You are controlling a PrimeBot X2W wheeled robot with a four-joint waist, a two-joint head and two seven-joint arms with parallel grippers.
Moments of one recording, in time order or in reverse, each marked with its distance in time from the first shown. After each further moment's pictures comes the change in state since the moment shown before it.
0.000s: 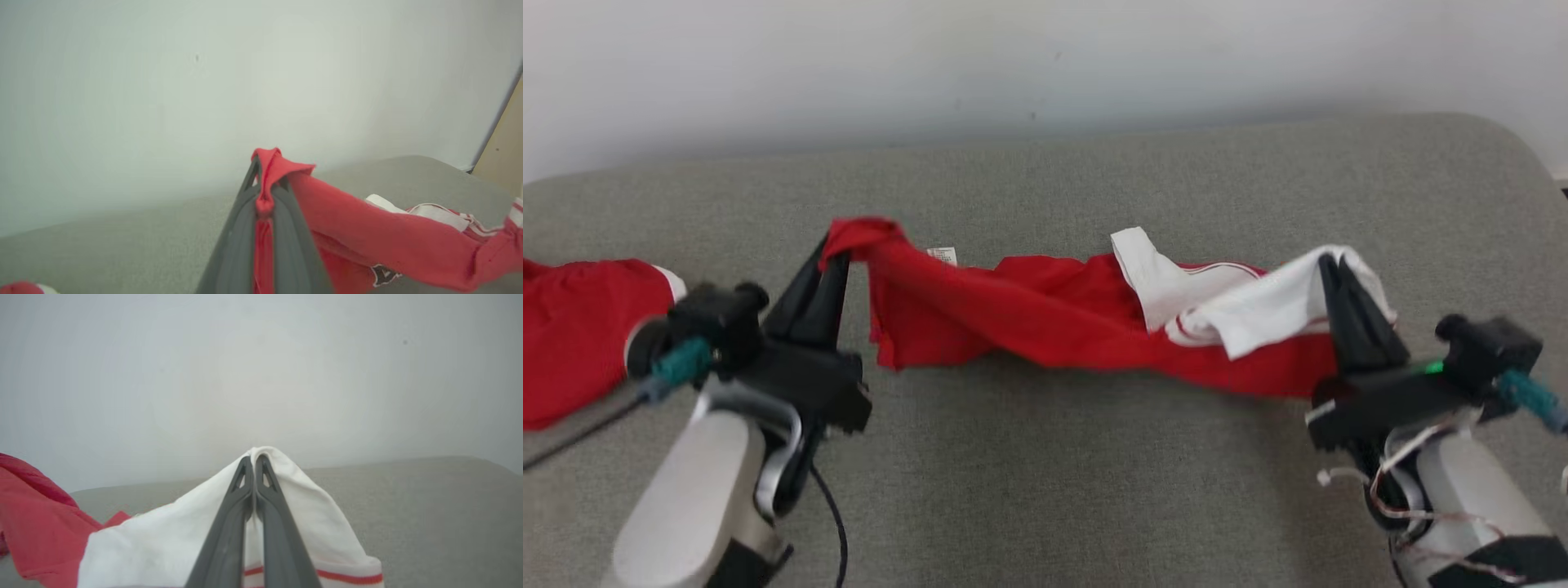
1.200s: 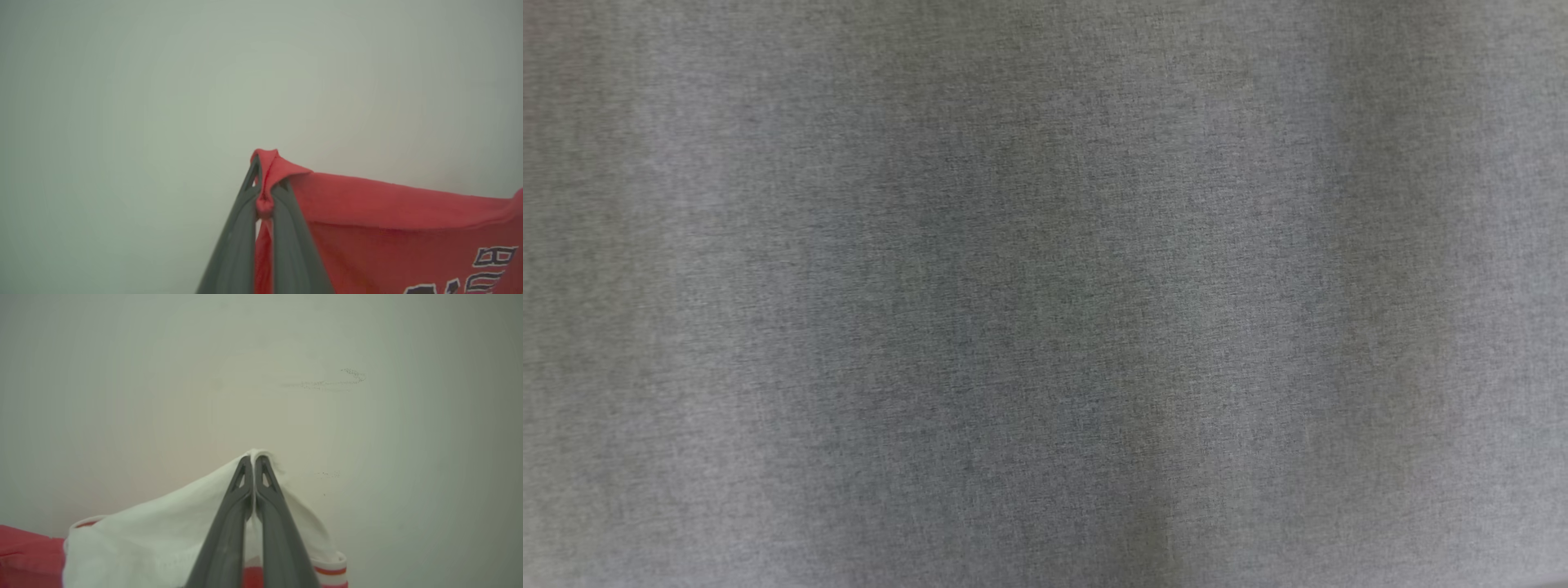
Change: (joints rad) left arm -1.606 0.021 -0.096 0.613 -0.111 0.000 0.120; right arm -1.666 -0.054 -0.035 0.588 -0.018 0.000 0.148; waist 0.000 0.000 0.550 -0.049
